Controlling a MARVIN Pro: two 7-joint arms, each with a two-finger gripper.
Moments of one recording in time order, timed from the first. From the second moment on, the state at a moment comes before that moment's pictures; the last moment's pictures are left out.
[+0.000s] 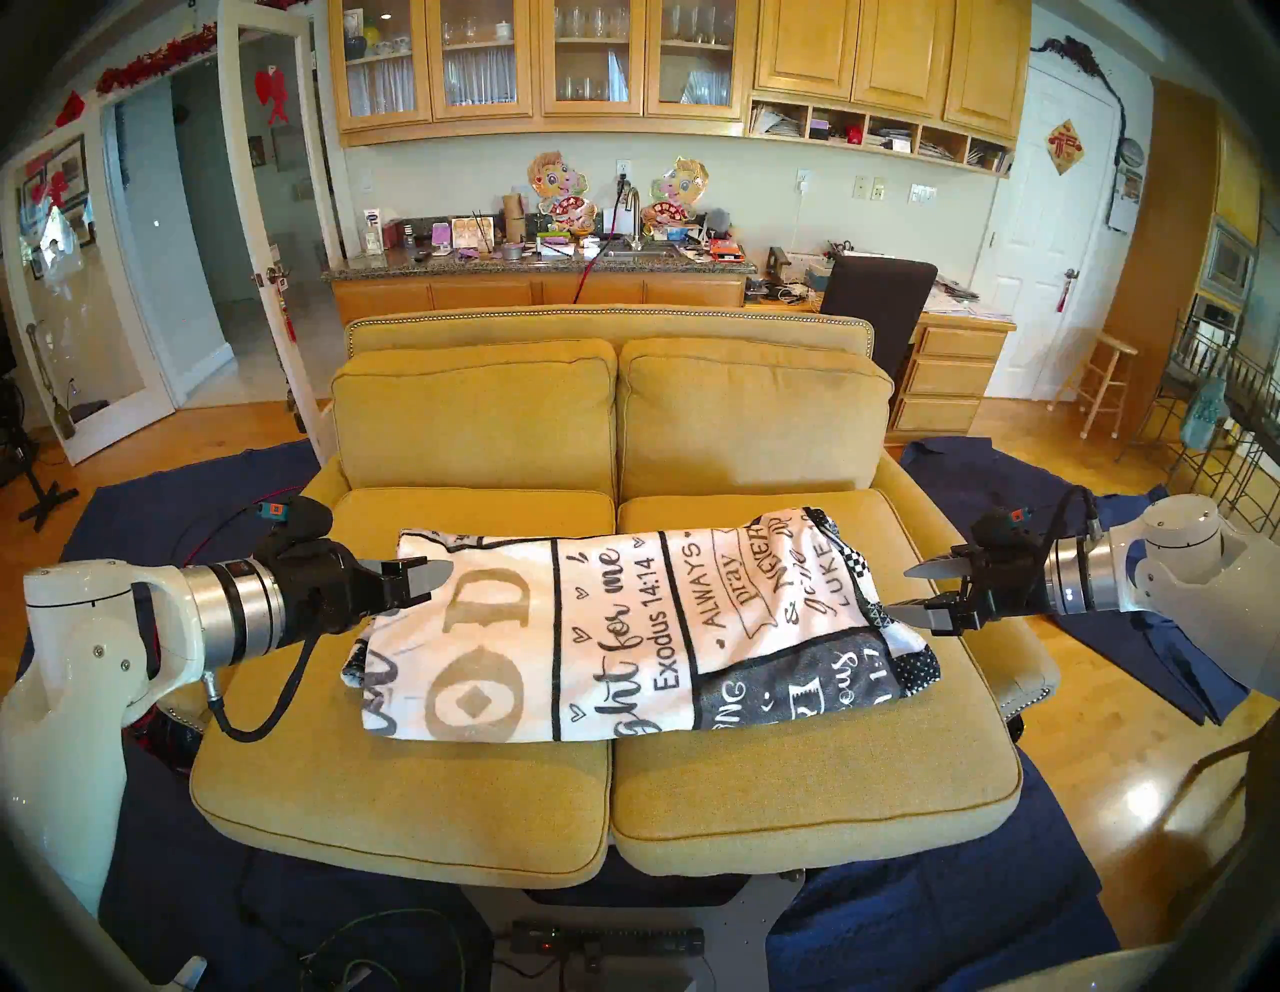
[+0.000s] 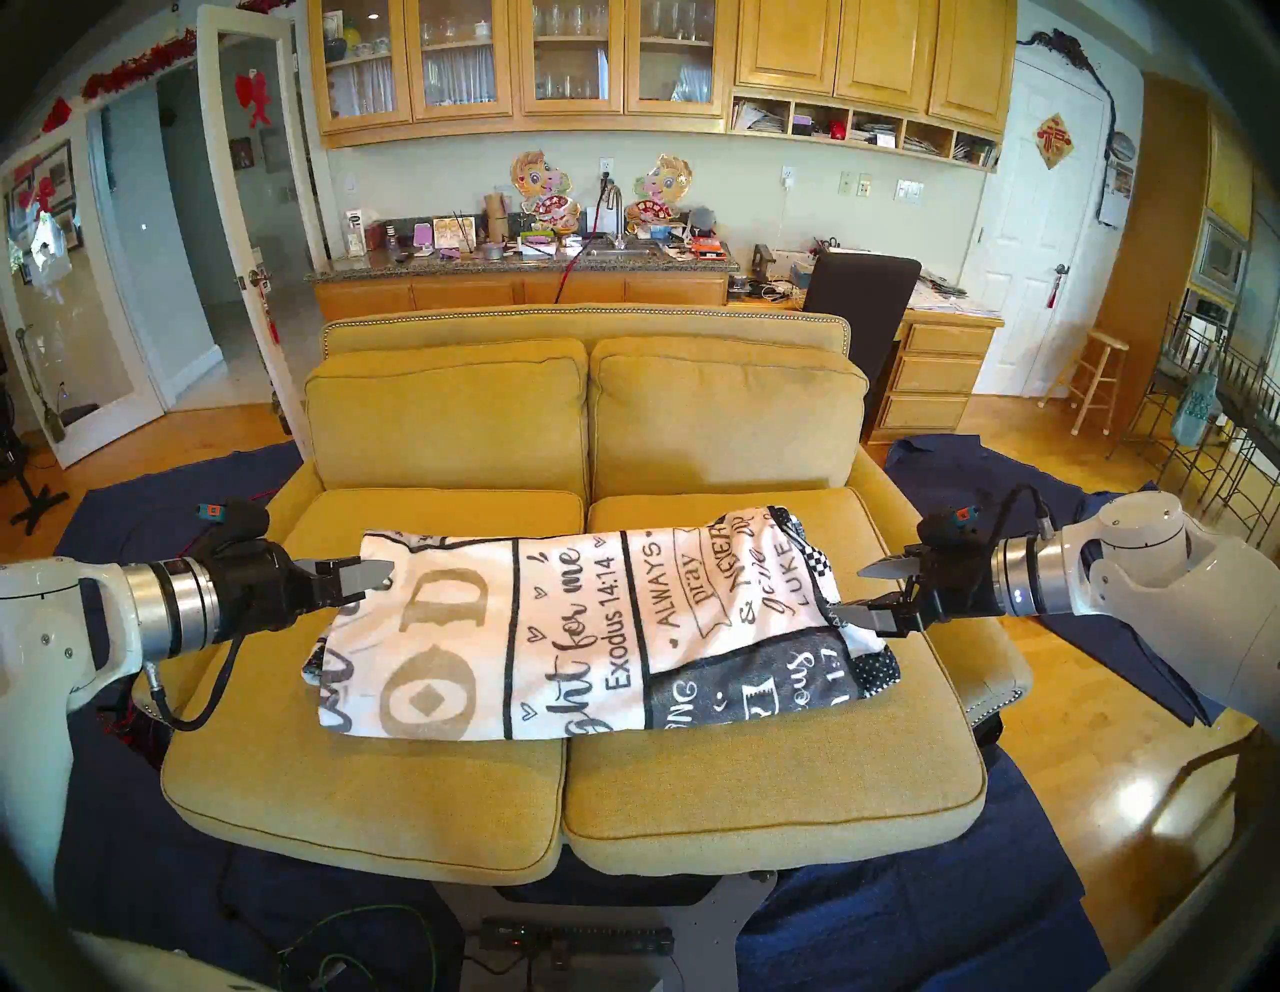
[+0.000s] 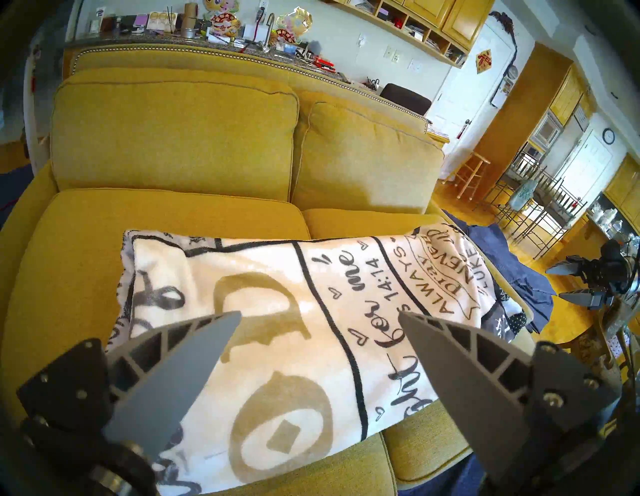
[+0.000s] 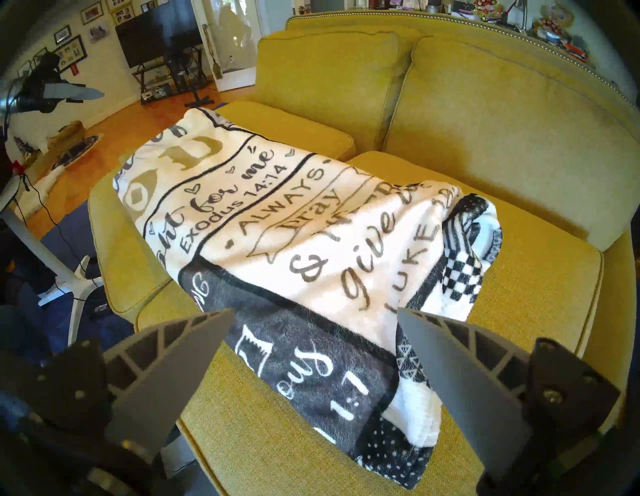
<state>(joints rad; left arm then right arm) 2.11 -0.91 -2.12 -2.30 -1.13 0.93 -0.12 -1.90 -0.14 1.61 -1.64 1.03 0.26 0.80</state>
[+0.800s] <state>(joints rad) 2.06 -0.86 -2.05 -2.19 -1.13 0.94 -0.10 -2.00 -0.21 1.73 -1.61 1.02 0.14 0.87</state>
